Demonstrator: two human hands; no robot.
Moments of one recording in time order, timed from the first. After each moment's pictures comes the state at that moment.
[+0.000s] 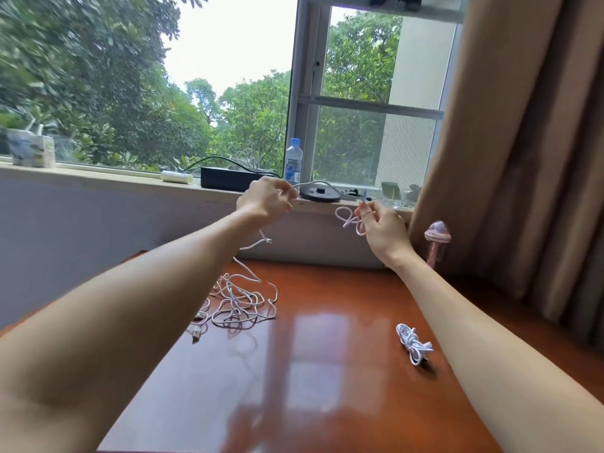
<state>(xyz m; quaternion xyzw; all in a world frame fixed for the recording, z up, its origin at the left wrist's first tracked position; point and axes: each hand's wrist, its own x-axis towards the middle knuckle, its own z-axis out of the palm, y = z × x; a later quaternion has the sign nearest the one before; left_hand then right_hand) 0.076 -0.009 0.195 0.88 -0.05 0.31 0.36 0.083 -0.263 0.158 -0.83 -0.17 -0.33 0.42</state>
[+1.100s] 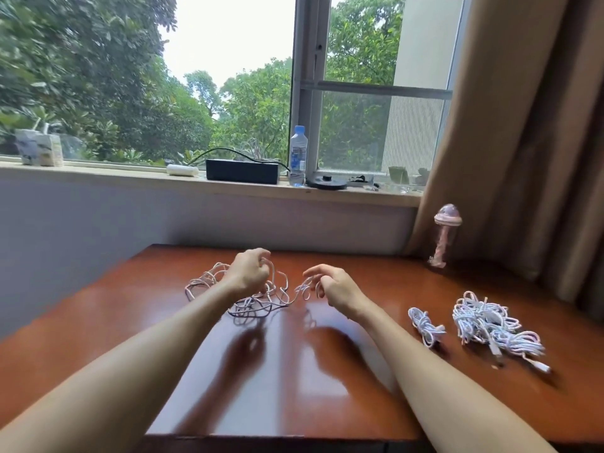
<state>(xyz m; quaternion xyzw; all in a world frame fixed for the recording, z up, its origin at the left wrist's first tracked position) 0.063 0.027 0.047 0.92 -0.02 0.21 0.33 0.063 -0.193 0.034 -0.83 -0.20 -0.03 0.52</state>
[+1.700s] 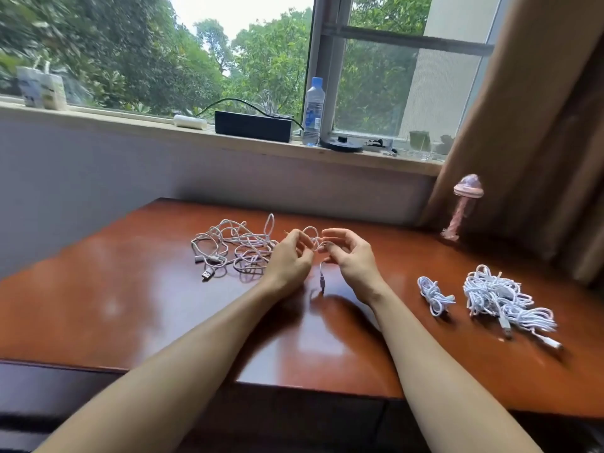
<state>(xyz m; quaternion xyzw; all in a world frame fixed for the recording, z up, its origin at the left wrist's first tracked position) 0.037 -0.045 -0.010 0.81 -0.08 0.26 0.51 0.058 -0.196 0.005 -0.70 -0.20 -0.10 0.67</state>
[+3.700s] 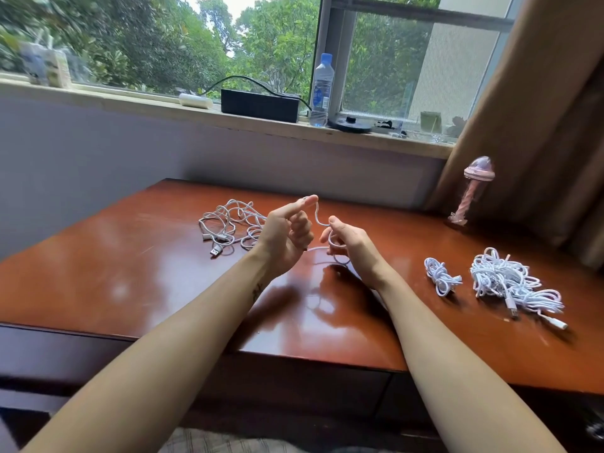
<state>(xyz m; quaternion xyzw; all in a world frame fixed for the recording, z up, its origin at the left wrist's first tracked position) 0.006 -0.041 0.025 0.40 -0.05 0.02 0.92 0.044 -0.196 0.005 -0.76 -0.24 -0.03 0.60</state>
